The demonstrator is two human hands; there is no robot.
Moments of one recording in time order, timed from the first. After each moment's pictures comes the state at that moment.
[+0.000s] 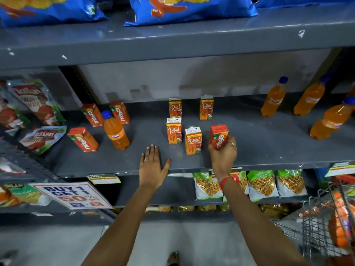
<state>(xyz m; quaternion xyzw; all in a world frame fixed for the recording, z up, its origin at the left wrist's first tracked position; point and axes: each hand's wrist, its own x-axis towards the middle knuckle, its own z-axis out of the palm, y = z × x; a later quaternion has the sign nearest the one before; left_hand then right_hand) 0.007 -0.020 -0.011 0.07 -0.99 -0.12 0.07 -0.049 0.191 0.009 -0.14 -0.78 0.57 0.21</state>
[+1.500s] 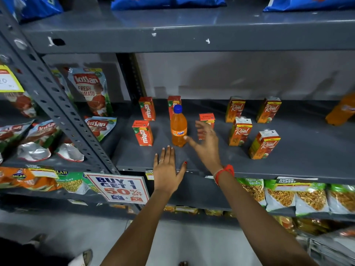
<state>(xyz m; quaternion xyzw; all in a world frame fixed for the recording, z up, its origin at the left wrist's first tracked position) 0.041 -0.167 -0.021 0.09 -0.98 -0.12 0.14 -0.033 -0.044 0.044 0.14 -0.79 0.59 0.09</state>
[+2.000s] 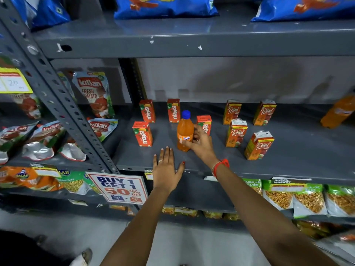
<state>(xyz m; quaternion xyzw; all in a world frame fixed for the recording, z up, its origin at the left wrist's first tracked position) 0.042 -0.162 -0.014 0.10 -0.98 -0.11 0.10 -0.043 -0.043 0.044 0.15 -0.75 0.64 -0.07</state>
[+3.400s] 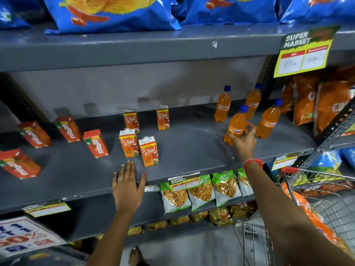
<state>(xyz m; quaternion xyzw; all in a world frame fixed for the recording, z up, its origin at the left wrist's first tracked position) 0.012 0.044 -0.022 0.06 -0.98 -0.14 0.13 -0.081 0.393 0.042 -0.13 -0.75 0.60 0.24</state>
